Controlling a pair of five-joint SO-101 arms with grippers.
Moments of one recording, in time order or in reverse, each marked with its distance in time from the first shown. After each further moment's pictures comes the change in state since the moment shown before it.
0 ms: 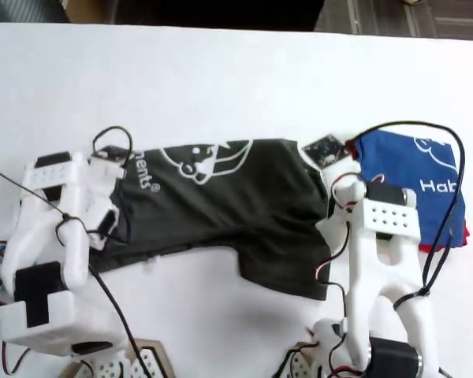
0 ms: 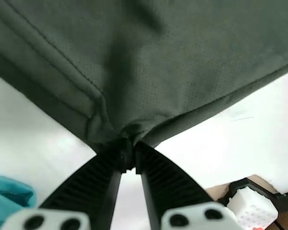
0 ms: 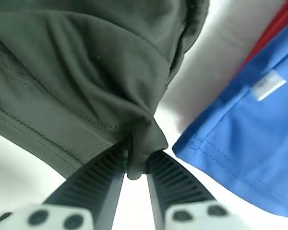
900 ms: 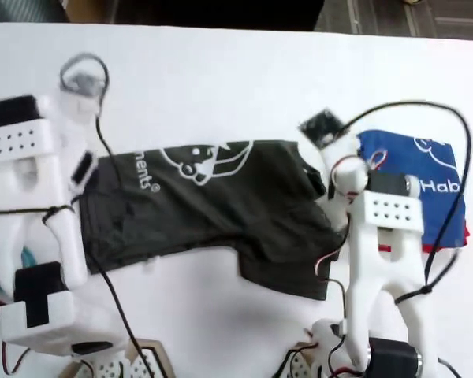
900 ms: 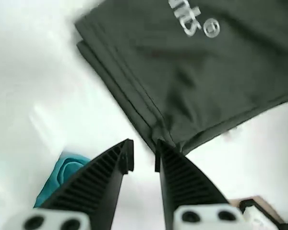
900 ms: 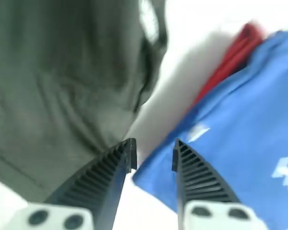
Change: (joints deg) left arm 0.0 0.0 -38.8 19.7 2.5; right arm -1.9 0.0 -12.3 -2.1 2.9
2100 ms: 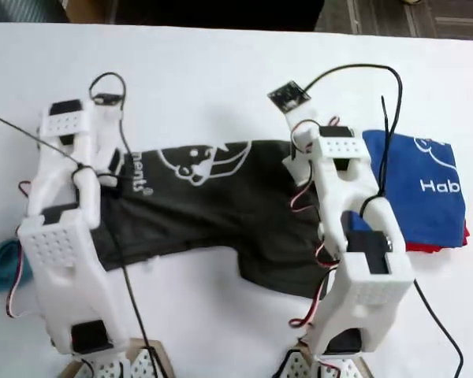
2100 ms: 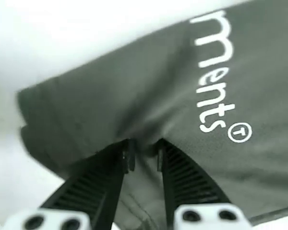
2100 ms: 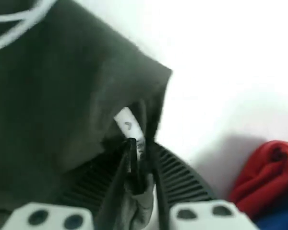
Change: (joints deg) left arm 1.3 38.3 -12.4 -14.2 10.7; right arm -7.5 43.6 -22.9 -16.6 -9.6
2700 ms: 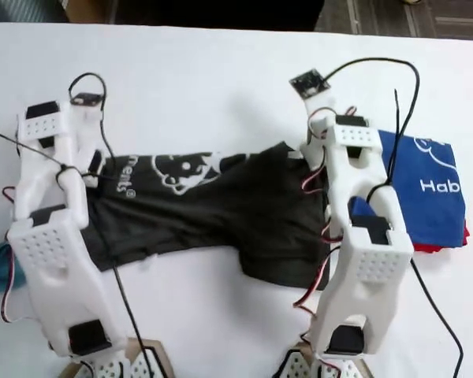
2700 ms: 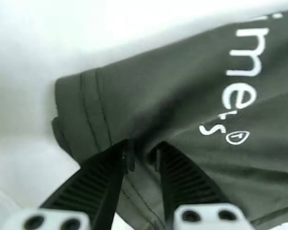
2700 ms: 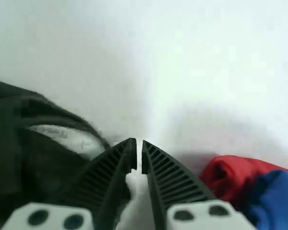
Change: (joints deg) left arm -2.3 0.2 -1.2 -0.3 -4.3; right arm 4.4 11.0 -17.4 2.9 0.0
